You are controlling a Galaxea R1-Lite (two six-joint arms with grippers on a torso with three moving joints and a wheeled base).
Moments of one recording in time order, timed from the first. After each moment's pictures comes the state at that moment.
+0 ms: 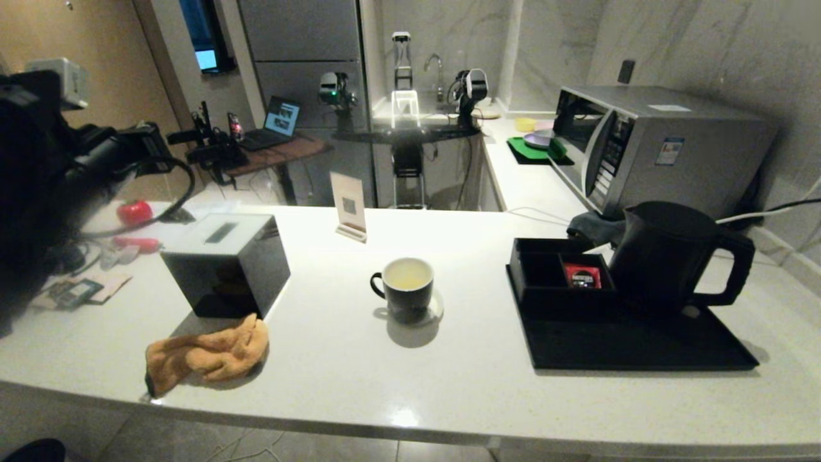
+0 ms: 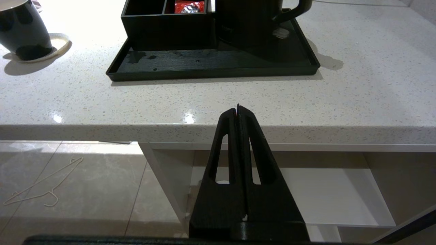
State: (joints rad) left arm 0.10 1.68 -0.96 -0.88 0.05 -0.05; right arm 0.00 0.00 -0.05 0.14 -0.02 0.06
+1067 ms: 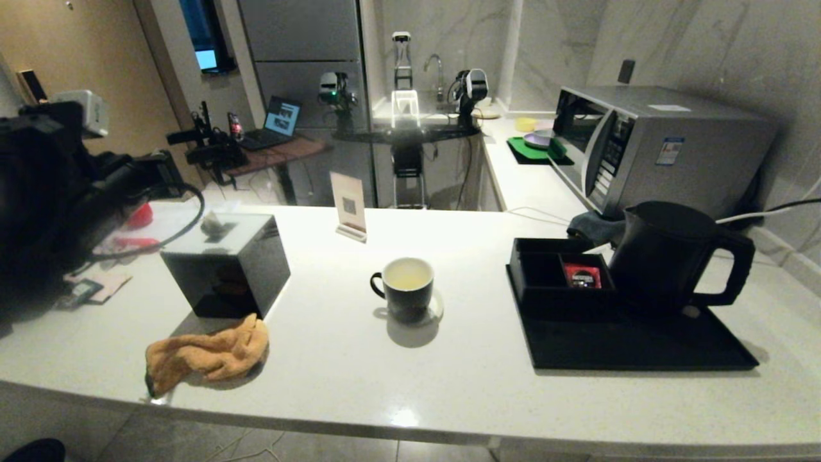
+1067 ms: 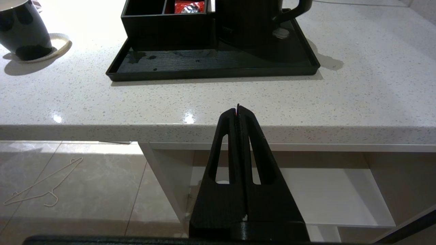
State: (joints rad) left arm 0.10 1.70 -0.89 -0.89 0.05 -0.05; right arm 0.00 0.00 -0.05 0.14 -0.02 0.05
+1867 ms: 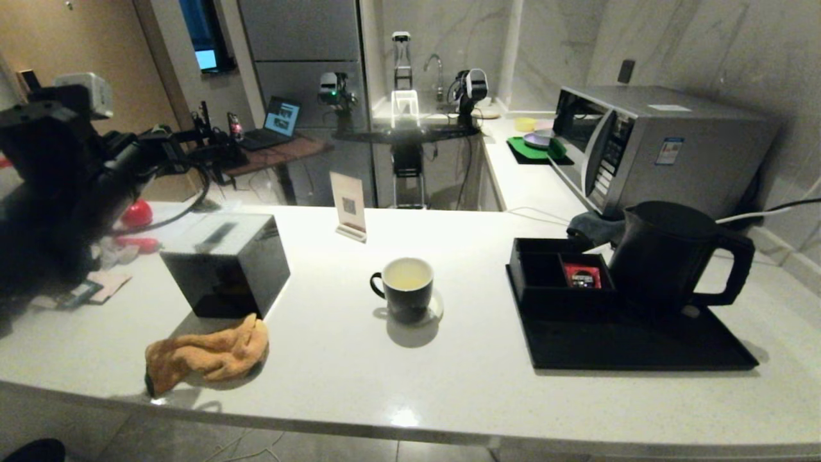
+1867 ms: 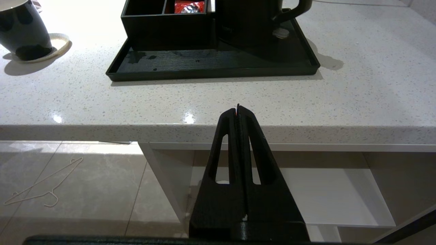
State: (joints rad) left arm 0.12 1.82 -1.02 -1.00 0.05 -0.05; right arm 0.00 0.00 -0.05 0.14 -0.02 0.06
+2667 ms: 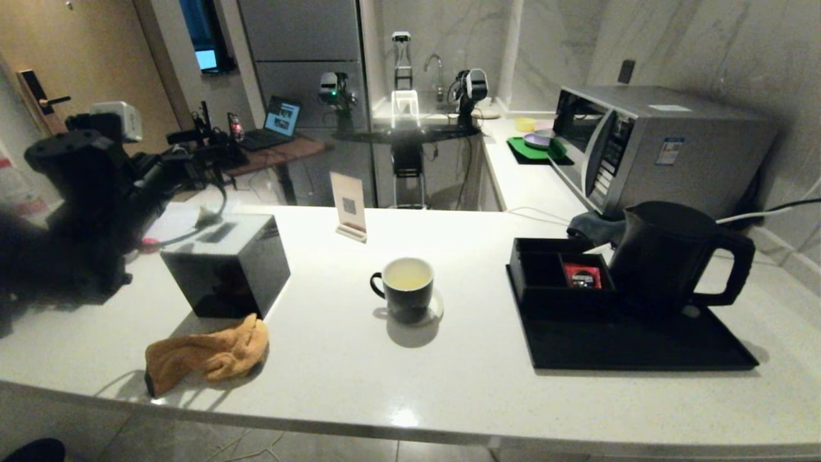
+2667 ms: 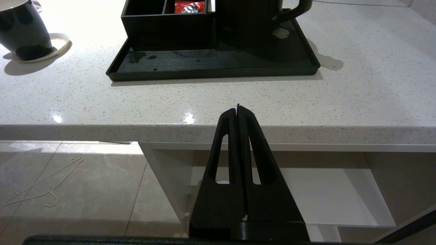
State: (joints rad) left arm 0.12 1.94 -1.02 -1.11 0.04 -0.05; right arm 0.00 0.00 -0.05 0.14 -0.02 0.05
